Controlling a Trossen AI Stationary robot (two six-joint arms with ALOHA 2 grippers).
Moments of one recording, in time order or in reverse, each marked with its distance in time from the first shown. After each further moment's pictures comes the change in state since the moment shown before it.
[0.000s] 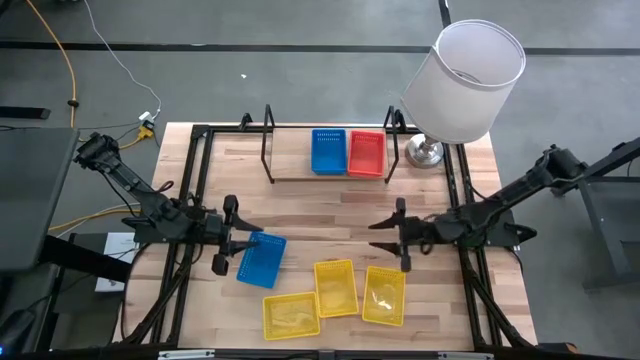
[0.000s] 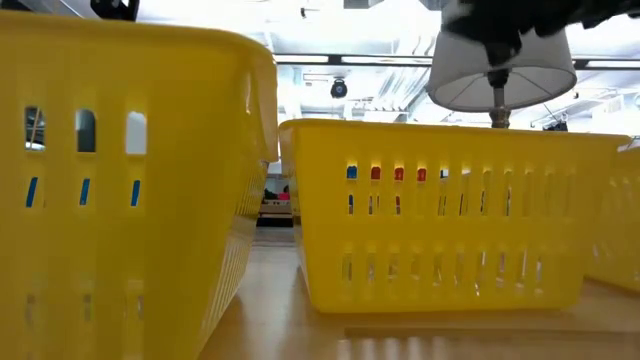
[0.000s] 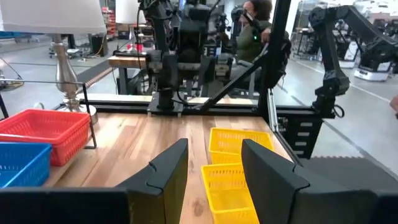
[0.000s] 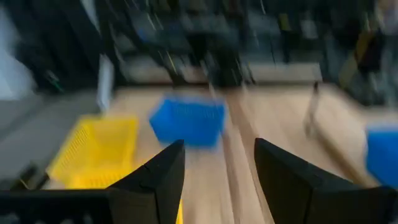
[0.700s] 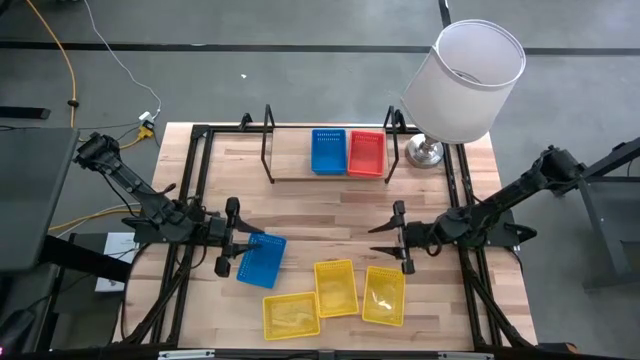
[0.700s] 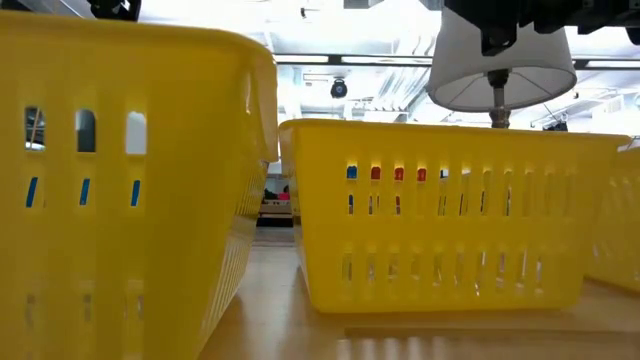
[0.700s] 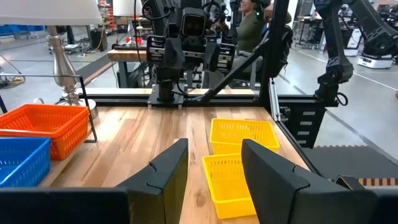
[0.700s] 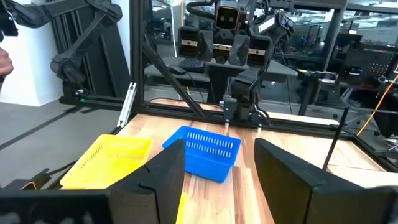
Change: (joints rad) left arm 0.000 0.031 0.000 -0.010 0.003 0.000; right arm -0.003 0.047 -0.090 0.305 -0.100 -0.177
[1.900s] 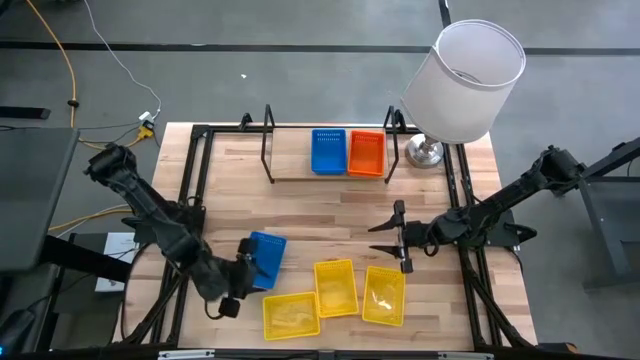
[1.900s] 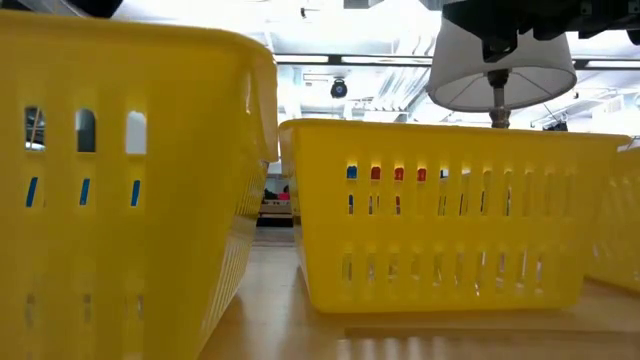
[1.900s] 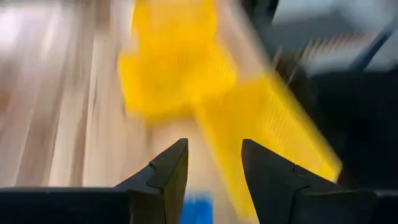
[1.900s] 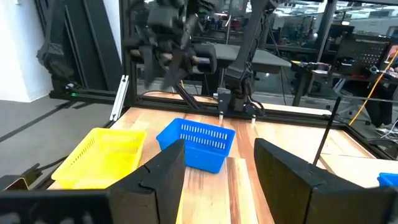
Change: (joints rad) left arm -0.113 0.481 0.426 -0.588 0.184 -0.267; right arm 0.000 0.001 0.000 -0.033 0.034 0.020
